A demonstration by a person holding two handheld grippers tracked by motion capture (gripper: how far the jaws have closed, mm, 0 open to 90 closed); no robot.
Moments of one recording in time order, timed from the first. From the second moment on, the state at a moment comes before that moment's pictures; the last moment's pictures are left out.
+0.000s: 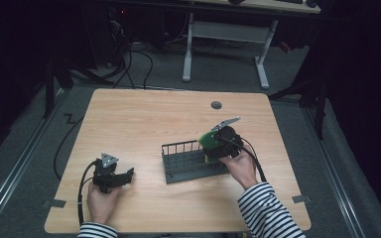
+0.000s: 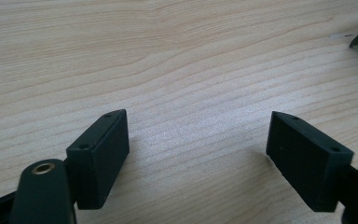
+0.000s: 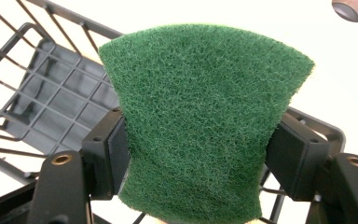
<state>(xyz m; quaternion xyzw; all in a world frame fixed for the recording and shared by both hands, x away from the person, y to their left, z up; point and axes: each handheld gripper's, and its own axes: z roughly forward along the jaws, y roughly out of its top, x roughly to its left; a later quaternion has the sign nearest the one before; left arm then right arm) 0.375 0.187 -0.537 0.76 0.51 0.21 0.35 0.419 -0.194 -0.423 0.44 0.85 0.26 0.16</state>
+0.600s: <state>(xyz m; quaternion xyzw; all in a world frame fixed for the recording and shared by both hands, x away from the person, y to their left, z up) 0.375 0.188 -0.537 0.76 0.51 0.20 0.35 0.415 -0.199 -0.430 0.45 0.84 0.26 0.14</state>
